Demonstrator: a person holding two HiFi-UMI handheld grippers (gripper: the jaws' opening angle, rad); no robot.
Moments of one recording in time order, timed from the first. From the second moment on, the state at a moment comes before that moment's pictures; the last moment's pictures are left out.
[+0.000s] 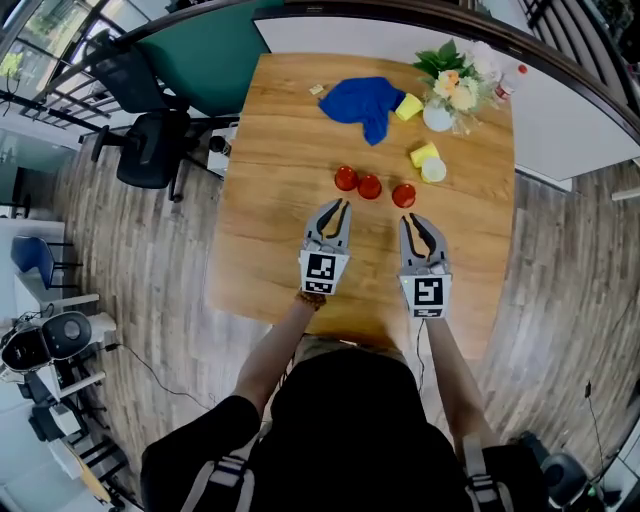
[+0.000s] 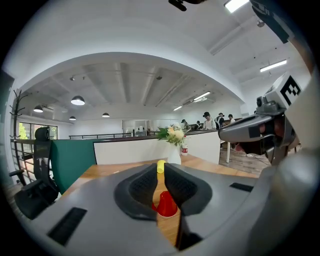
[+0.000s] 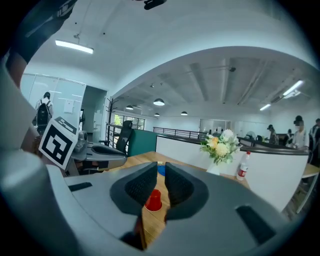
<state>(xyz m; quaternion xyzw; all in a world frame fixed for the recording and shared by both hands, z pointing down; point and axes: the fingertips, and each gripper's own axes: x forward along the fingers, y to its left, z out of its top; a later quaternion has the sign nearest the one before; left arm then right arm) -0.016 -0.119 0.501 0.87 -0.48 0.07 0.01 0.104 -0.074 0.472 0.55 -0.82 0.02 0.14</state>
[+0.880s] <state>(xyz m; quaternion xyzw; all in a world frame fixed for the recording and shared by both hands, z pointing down) -0.024 -0.224 0.651 0.85 -0.50 0.12 0.13 0.092 -0.050 0.548 0.51 -0.83 0.11 0.20</state>
